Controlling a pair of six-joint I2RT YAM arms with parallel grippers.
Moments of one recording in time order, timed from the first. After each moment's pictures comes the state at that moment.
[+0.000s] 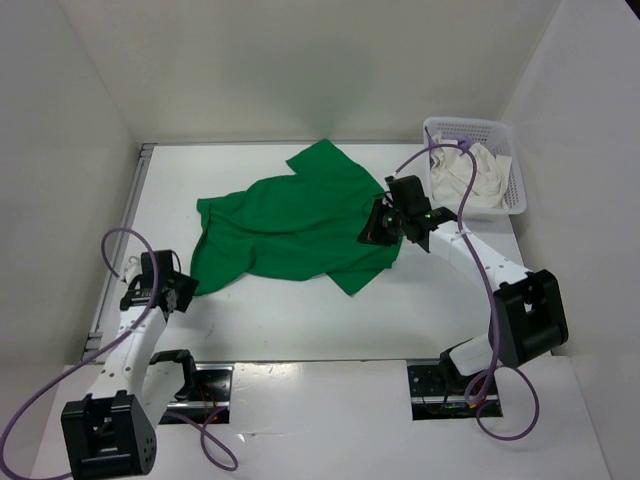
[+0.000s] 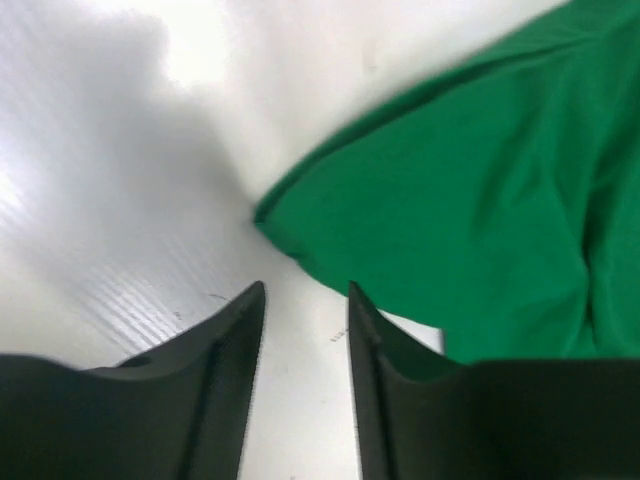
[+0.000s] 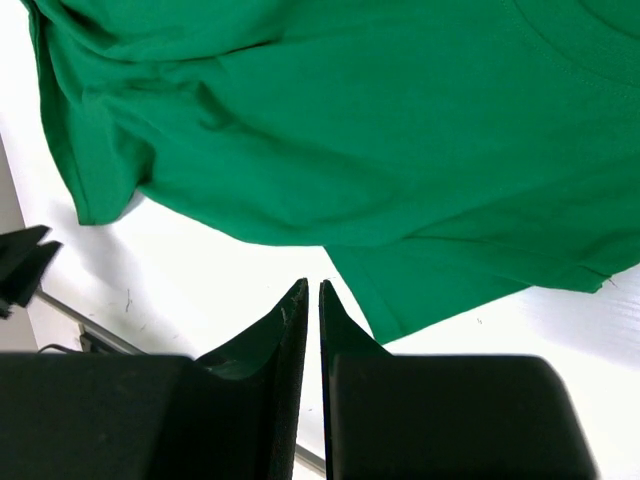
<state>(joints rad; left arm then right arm) 0.15 0.85 0.48 -0.57 -0.13 -1.03 0.38 1.44 1.02 -0.40 -0.25 0.62</state>
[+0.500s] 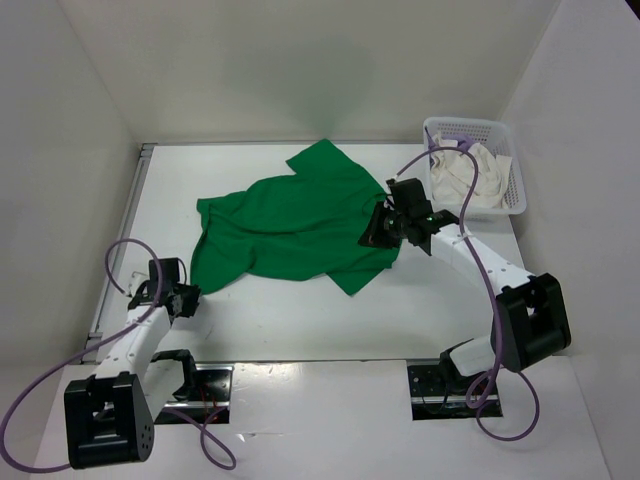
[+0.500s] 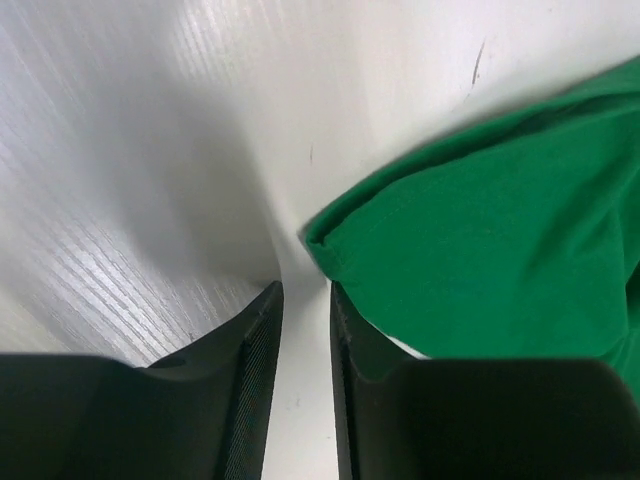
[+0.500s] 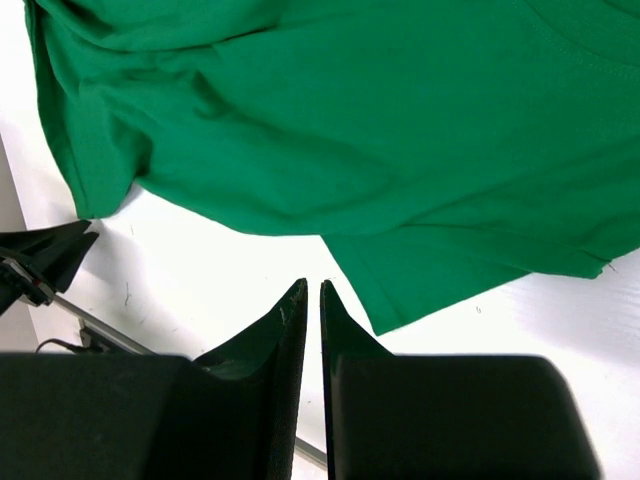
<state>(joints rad) 0.15 0.93 0.36 -0.46 -0.14 -1.20 0.38 1.42 1.00 -0.40 -0.26 0.62</state>
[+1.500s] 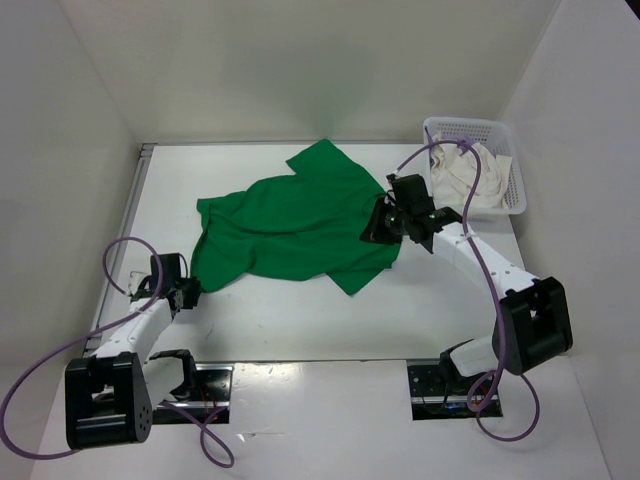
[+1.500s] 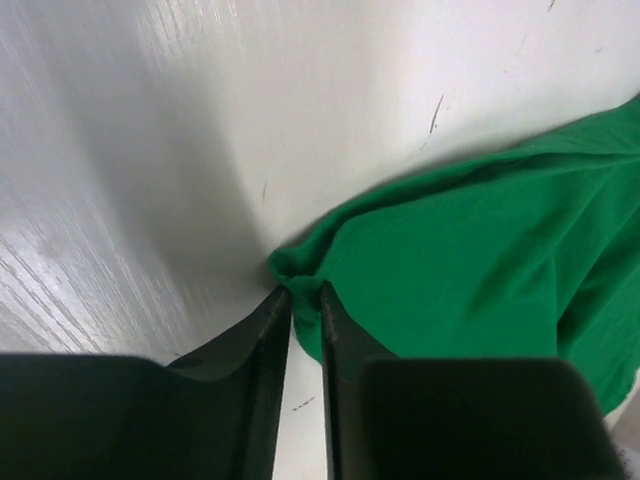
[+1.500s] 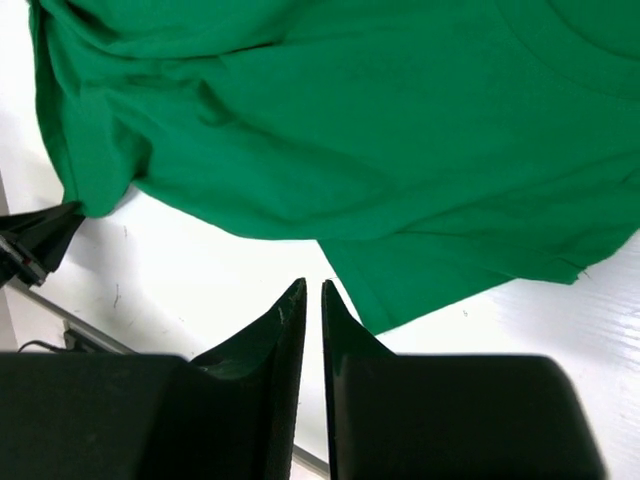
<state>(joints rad) 0.15 1.03 0.36 -0.32 -0.16 -1.34 0.38 1.40 1.03 -0.43 -0.24 0.58</state>
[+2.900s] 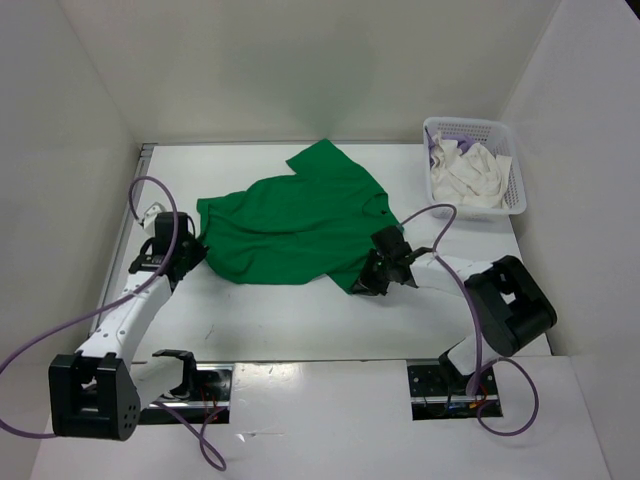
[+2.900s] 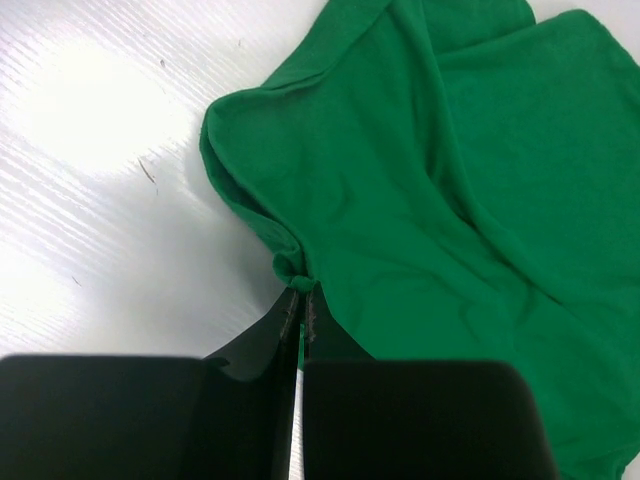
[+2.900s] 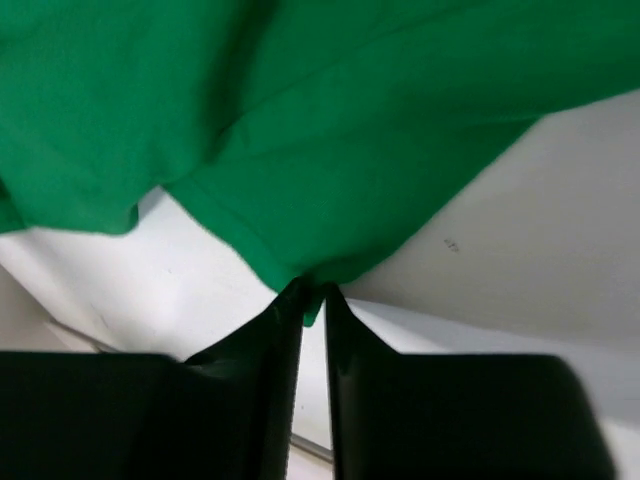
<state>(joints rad) -0.03 1.07 0.69 -0.38 -0.21 -0.79 0.51 1.52 0.66 -0.18 -0.22 1.02</state>
